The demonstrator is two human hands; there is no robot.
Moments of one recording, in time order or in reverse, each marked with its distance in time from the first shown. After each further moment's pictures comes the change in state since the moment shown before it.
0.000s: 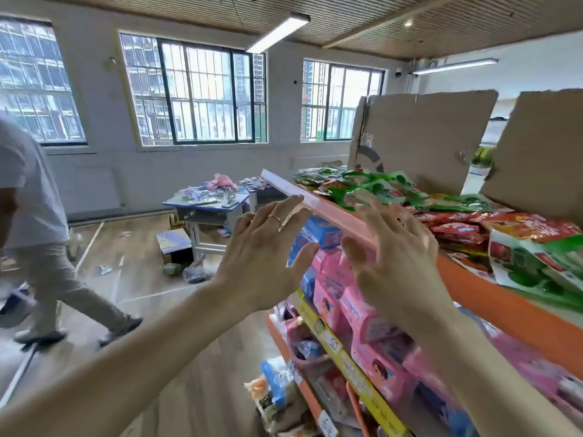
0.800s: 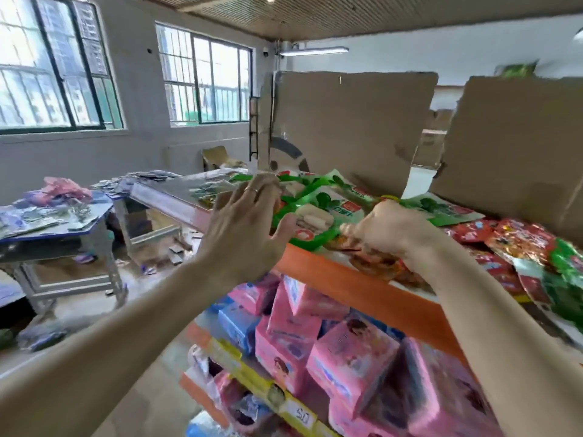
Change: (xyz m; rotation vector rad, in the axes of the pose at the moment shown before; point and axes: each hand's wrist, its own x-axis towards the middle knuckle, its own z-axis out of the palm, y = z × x) left_hand 0.207 -0.068 0.153 -0.384 0.055 0.284; right_hand 0.188 0.066 0.041 0.039 -0.137 0.772
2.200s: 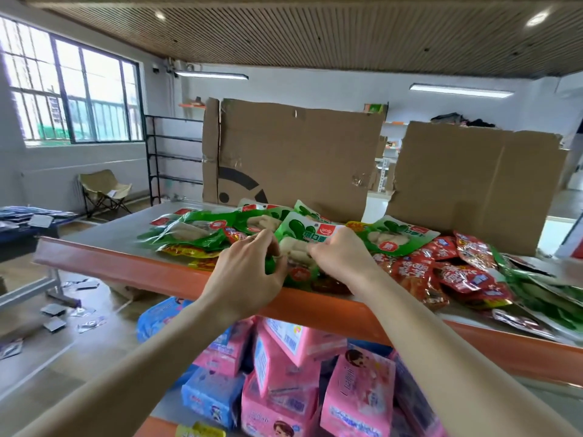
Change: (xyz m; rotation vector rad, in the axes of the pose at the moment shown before) left_hand 0.039 -0.069 0.048 -0.517 -0.167 0.071; right_hand 0.058 -0.047 0.071 0.161 0.349 0.099
